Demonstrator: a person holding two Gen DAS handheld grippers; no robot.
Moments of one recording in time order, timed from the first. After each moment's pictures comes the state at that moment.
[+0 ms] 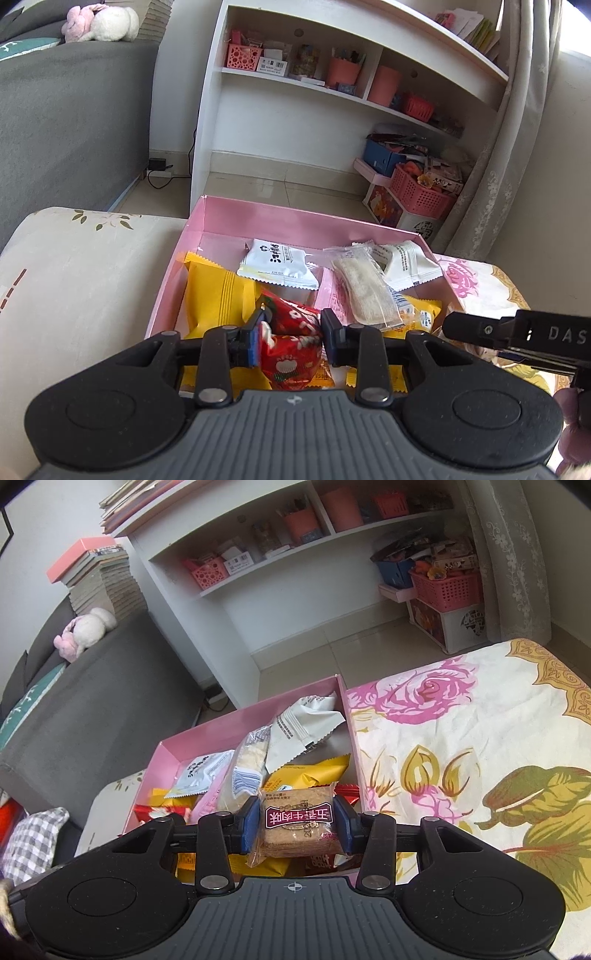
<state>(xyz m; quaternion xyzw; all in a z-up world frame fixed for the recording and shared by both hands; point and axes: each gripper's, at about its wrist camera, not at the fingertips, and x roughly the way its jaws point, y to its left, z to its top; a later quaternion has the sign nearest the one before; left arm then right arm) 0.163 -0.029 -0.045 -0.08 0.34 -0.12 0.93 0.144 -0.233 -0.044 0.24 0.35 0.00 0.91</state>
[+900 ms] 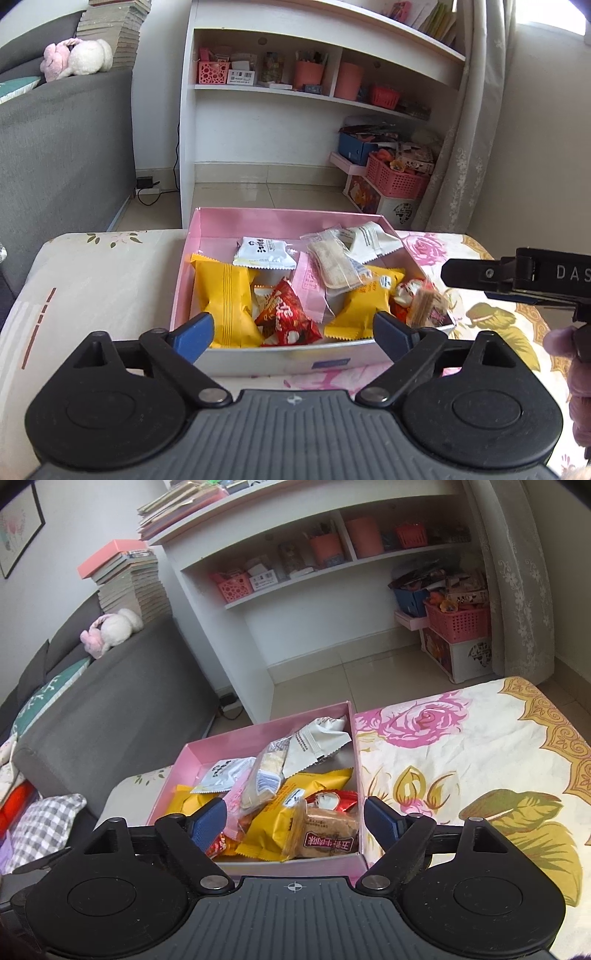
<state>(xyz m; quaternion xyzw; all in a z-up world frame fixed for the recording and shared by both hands) 0.112 -0.026 -0.013 -0.02 0.34 -0.16 0.93 0.105 -0.232 -0.006 0.20 0.33 0.02 0.92</state>
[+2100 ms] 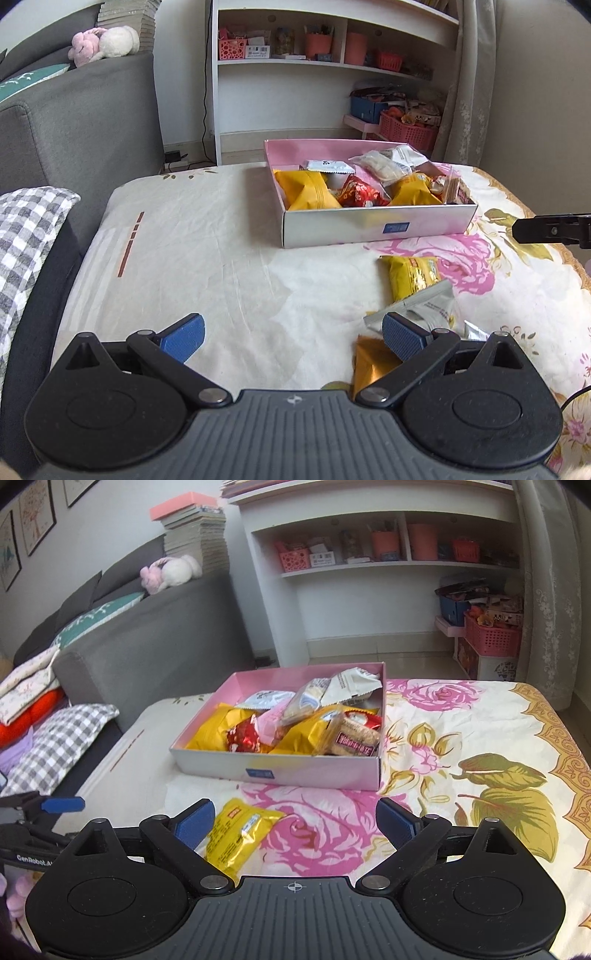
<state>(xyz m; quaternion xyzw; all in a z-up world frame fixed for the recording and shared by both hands) 0.033 0.057 -0.039 0.03 0.37 -0.15 0.92 0.025 -0.199 -0.017 0.09 0.34 0.09 0.93</state>
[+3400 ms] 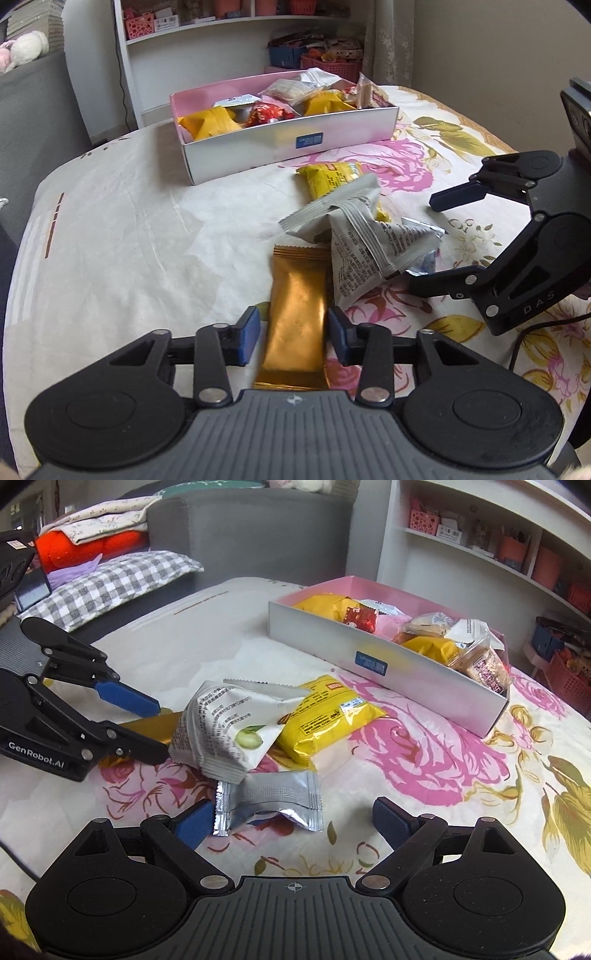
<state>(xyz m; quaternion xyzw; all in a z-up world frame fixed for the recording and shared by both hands) 0.007 0.029 -0.071 0.12 0.42 -0.25 0.87 -0.004 -0.124 -0.084 -0.09 0.39 0.20 0.89</state>
